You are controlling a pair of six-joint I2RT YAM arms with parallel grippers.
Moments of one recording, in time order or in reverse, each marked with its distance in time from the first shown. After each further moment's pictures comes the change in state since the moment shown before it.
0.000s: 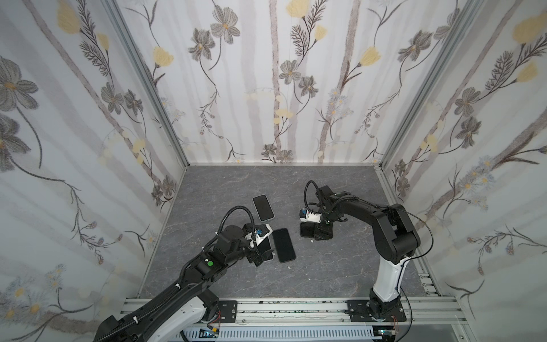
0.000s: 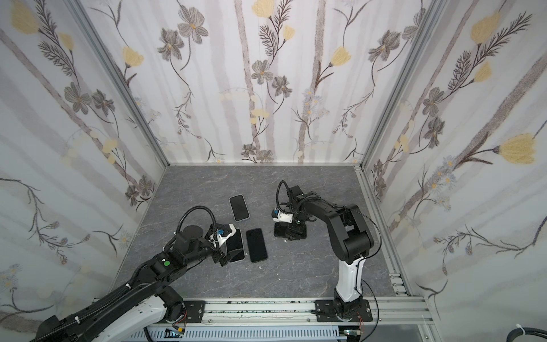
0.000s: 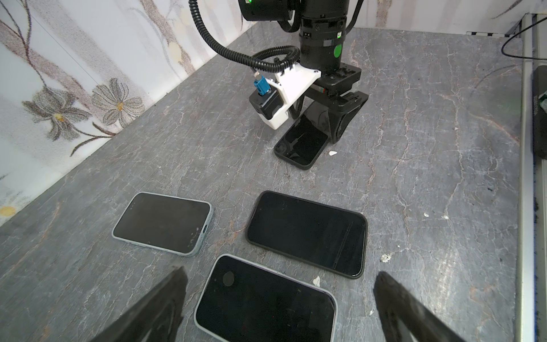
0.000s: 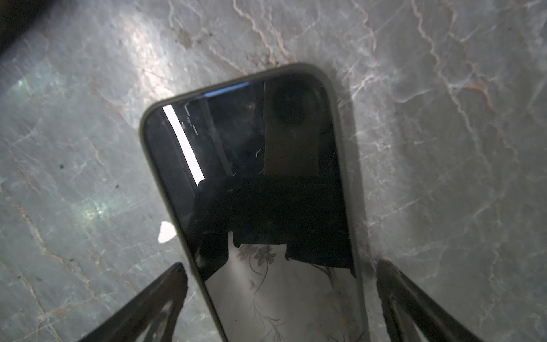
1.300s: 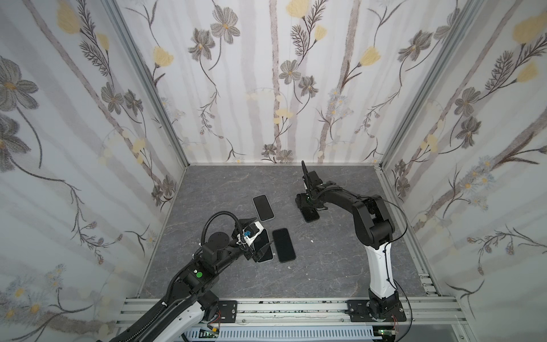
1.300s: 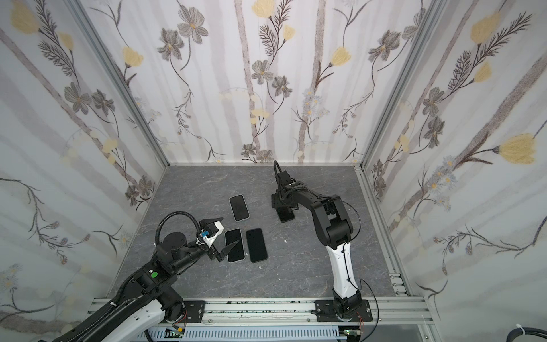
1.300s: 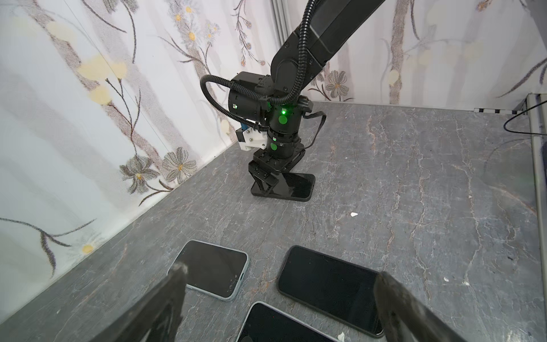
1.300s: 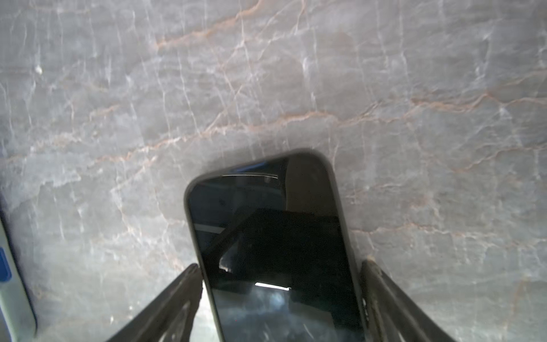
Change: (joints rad) left arm 0.002 -0.214 -0.035 0.113 -0.048 -0.035; right arm 0.035 0.272 0.357 0.227 0.184 1.248
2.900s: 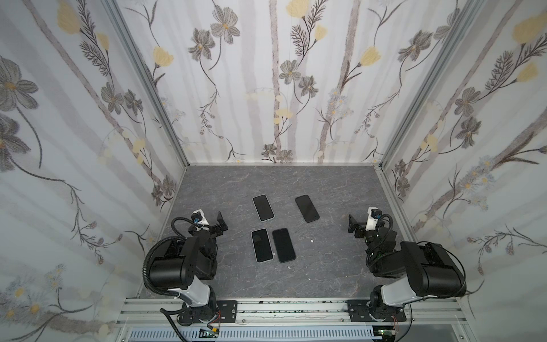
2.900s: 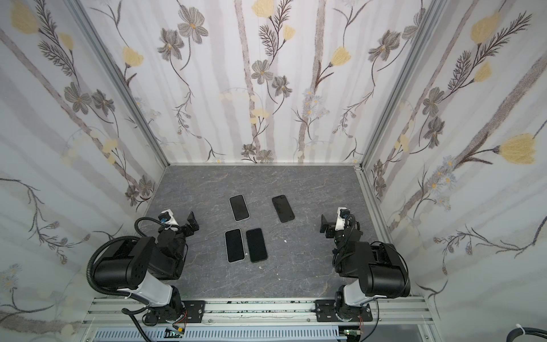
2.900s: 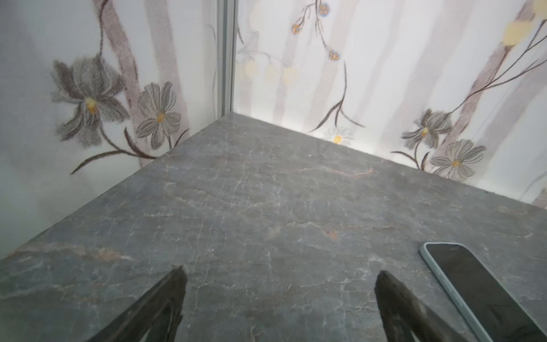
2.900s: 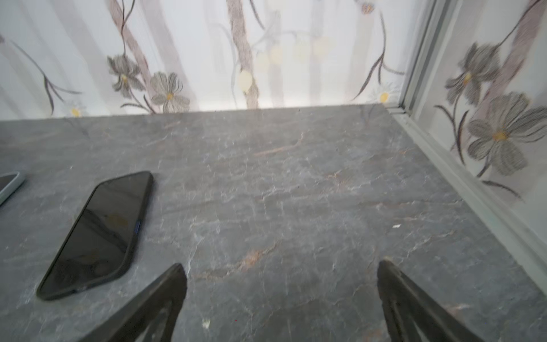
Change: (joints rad) left arm 0.686 1.010 -0.288 1.406 -0.370 -0.493; right arm -0.526 -0.690 -1.500 1.806 -0.122 -0.328
